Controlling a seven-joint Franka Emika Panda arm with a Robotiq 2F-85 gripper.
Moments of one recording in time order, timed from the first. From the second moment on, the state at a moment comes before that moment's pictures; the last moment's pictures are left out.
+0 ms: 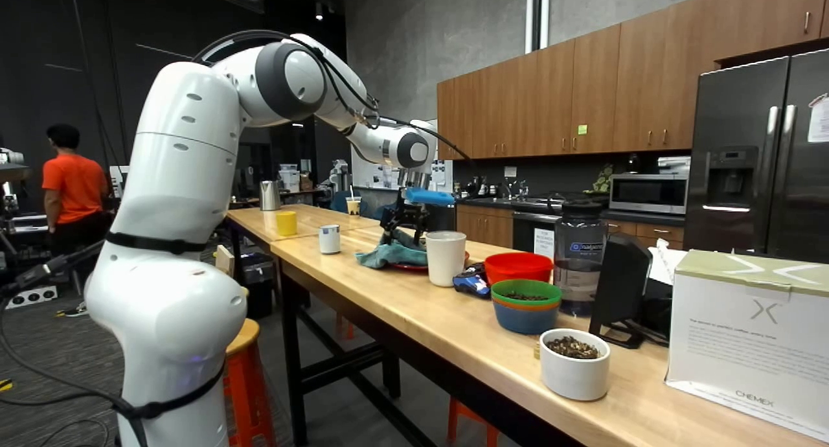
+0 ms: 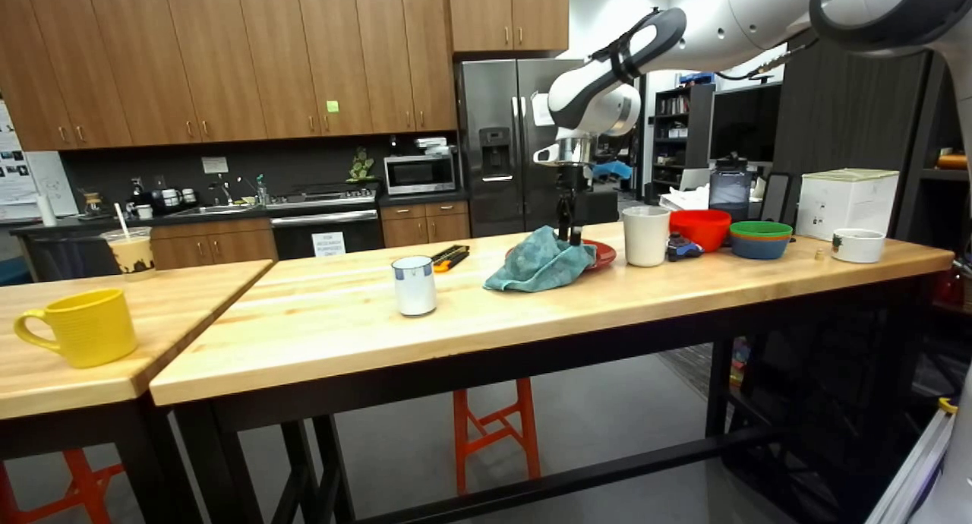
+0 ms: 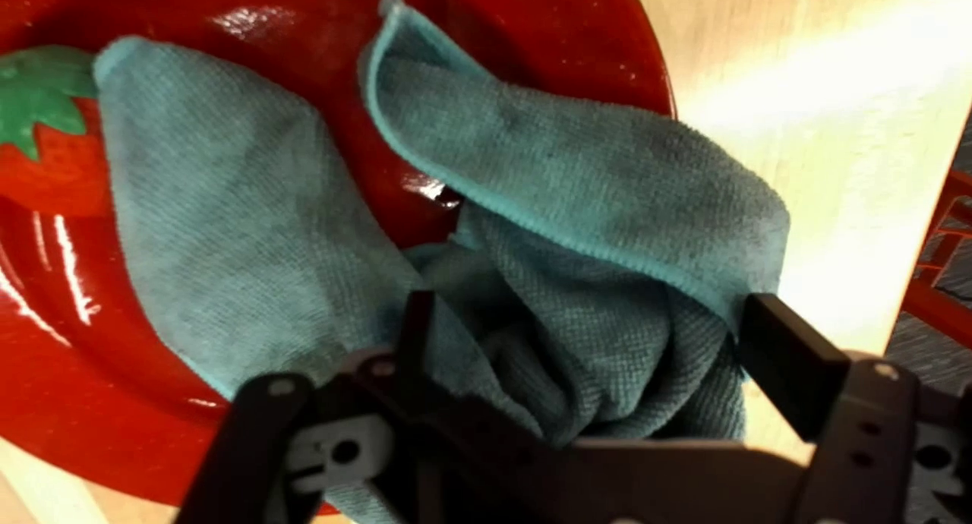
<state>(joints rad) -0.04 0.27 0.02 -1.69 0.21 1.89 -1.17</state>
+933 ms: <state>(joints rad) -0.04 0.26 0.03 -1.69 0.22 1.89 -1.13</state>
